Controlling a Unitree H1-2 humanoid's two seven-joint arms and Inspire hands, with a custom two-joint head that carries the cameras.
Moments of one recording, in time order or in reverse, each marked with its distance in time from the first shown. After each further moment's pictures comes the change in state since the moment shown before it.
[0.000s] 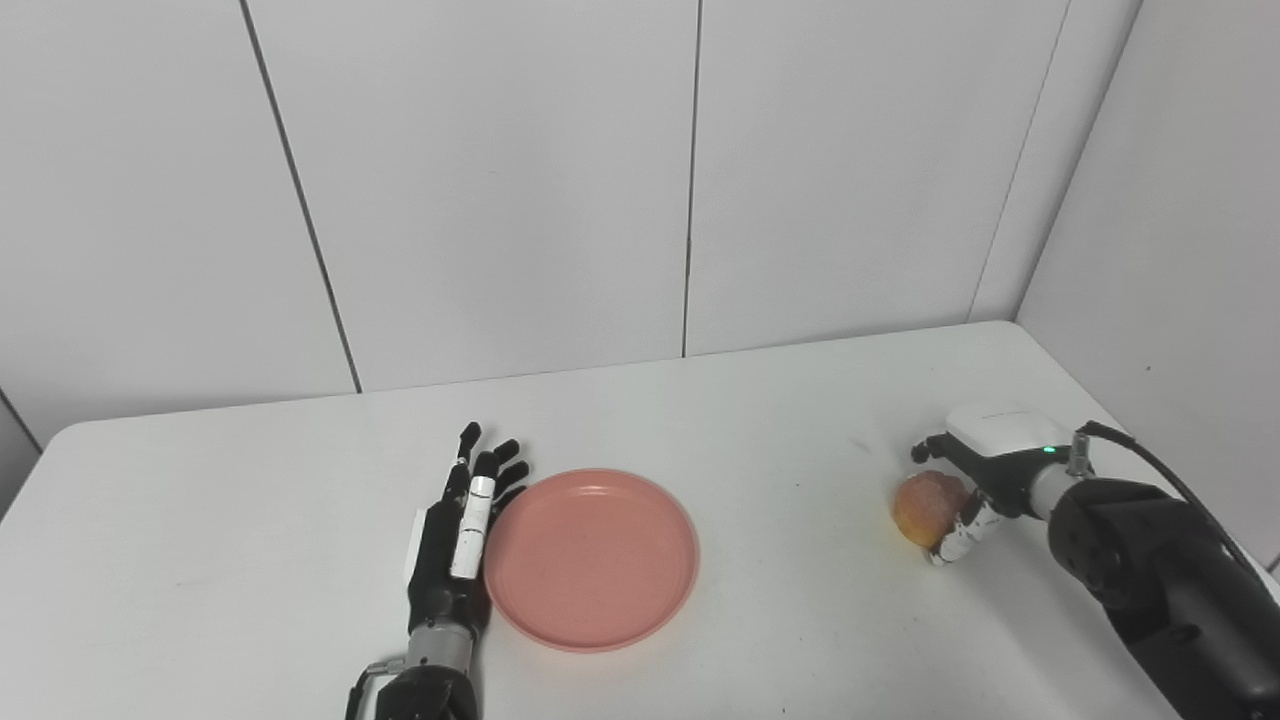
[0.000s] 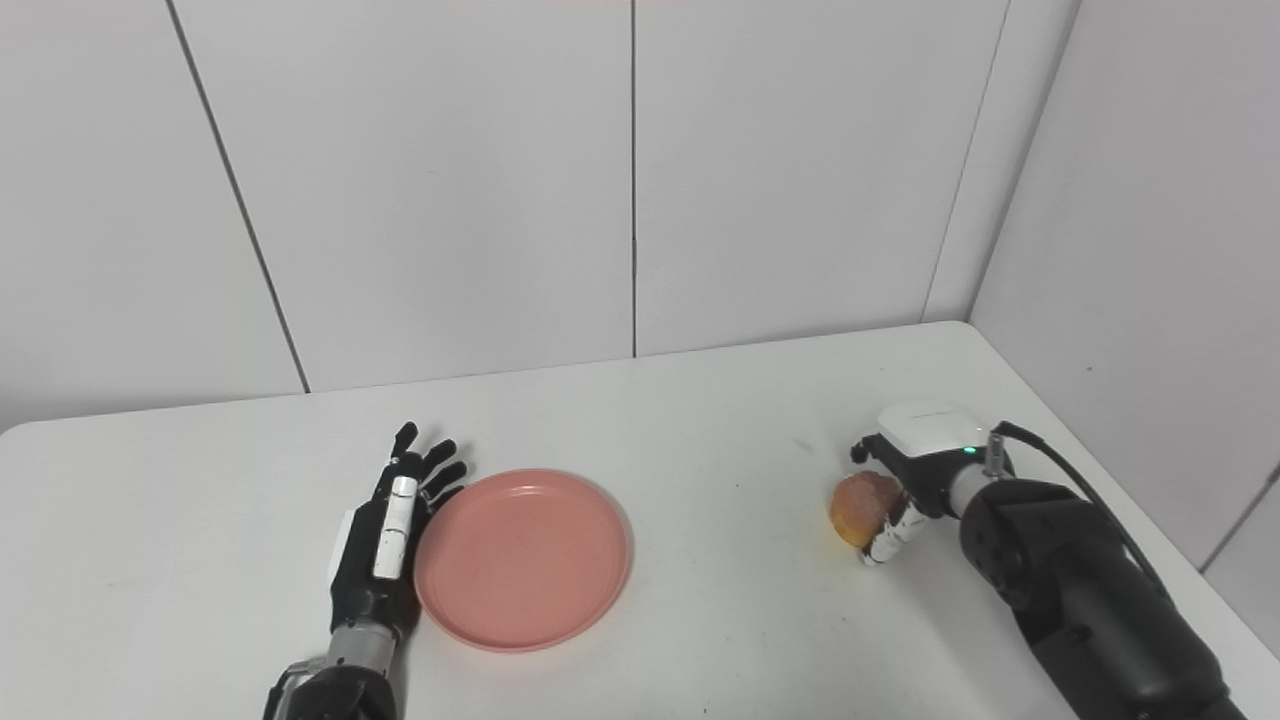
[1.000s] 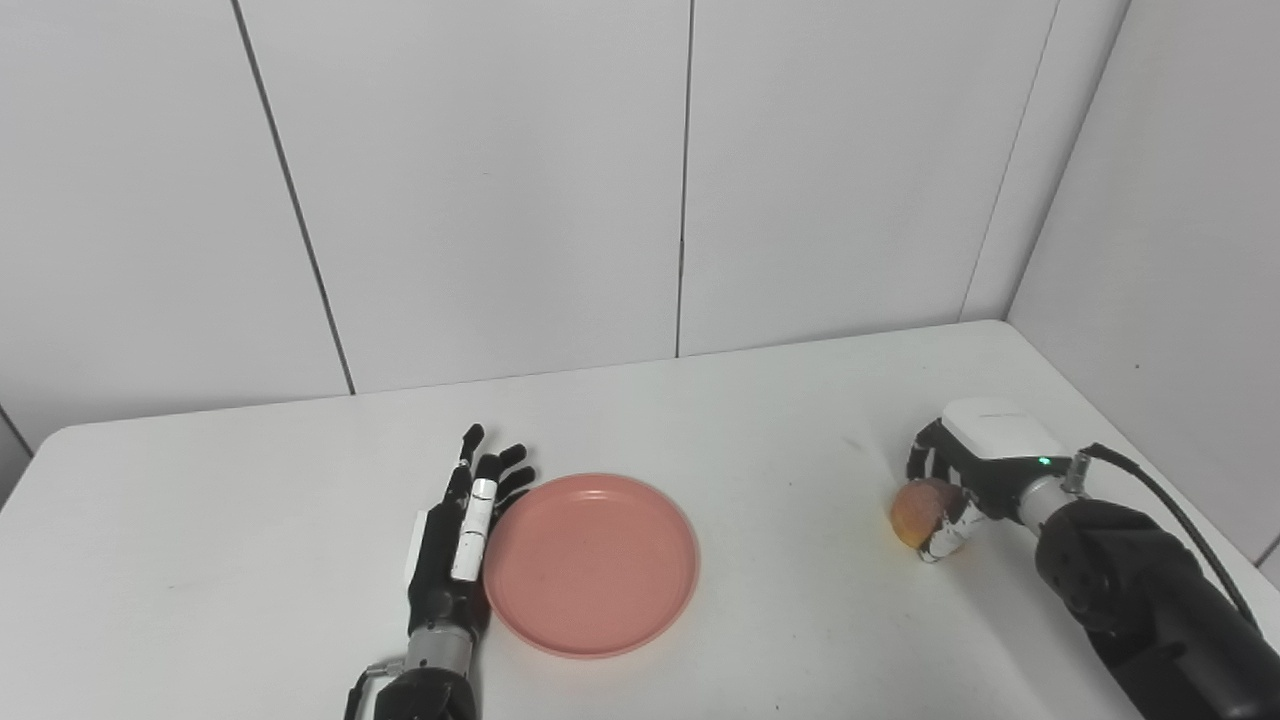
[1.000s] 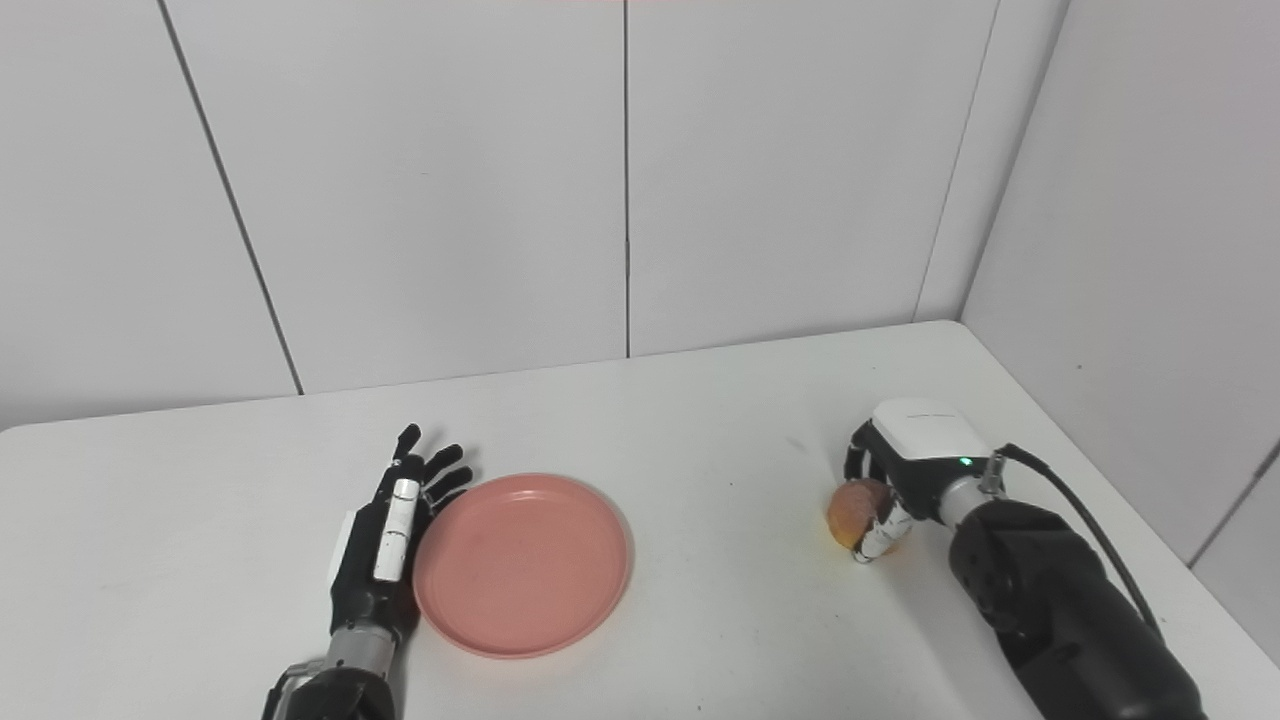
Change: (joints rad) left arm 0.008 0.001 -0.011 -0.005 0.000 0.005 -0.008; right arm 0.035 0.045 -0.018 0.041 0.098 0.001 -0.250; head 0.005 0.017
